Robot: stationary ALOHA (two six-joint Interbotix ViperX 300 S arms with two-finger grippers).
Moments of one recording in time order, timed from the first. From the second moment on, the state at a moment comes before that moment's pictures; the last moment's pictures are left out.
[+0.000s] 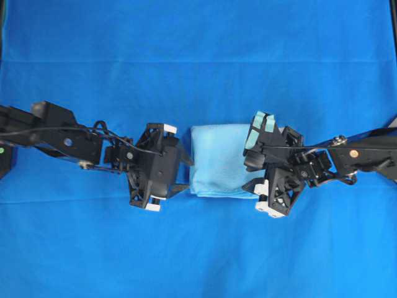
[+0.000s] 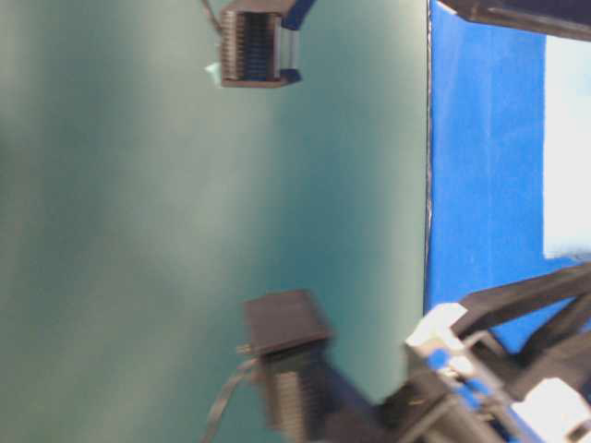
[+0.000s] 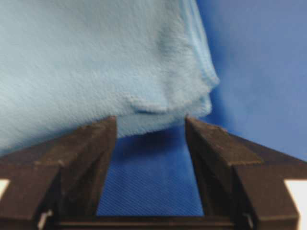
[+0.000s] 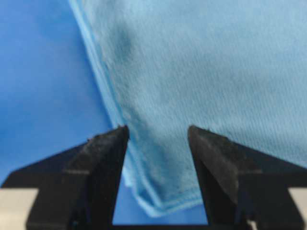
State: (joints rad) left arm -0.11 0.16 0.71 -0.03 -0.19 0.18; right arm 0.18 -0.04 0.79 -0.38 0.17 0.89
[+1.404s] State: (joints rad) left arm -0.01 -1.22 1.29 -0.03 0.12 0.16; right arm 0.12 -1.17 1.24 -0.75 0.36 0.89
